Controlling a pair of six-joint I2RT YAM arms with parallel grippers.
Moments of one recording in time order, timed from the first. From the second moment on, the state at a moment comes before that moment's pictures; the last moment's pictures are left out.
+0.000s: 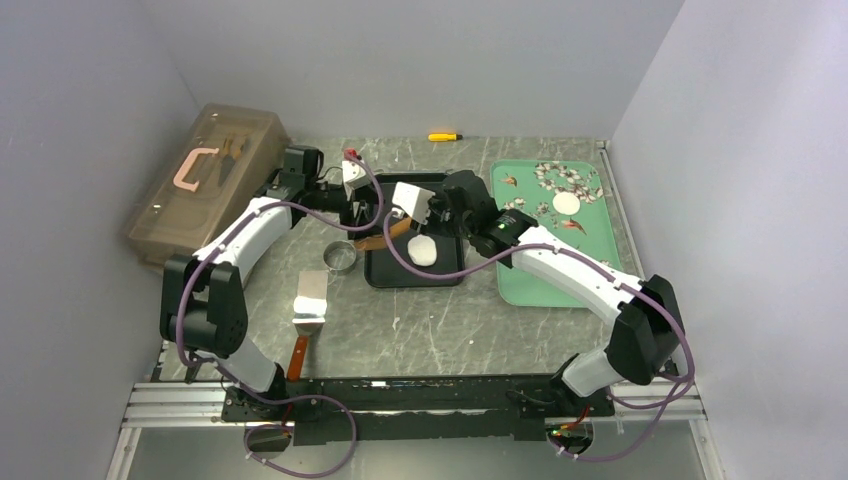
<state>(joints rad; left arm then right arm) -0.22 1.61 1.21 -0.30 1.11 0.61 0.74 1.48 1.22 -0.29 -0.01 -0.75</state>
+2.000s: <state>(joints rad) -0.33 1.60 1.46 -0.58 0.99 0.89 0.65 1.39 1.22 -0.17 -0.46 -0.38</state>
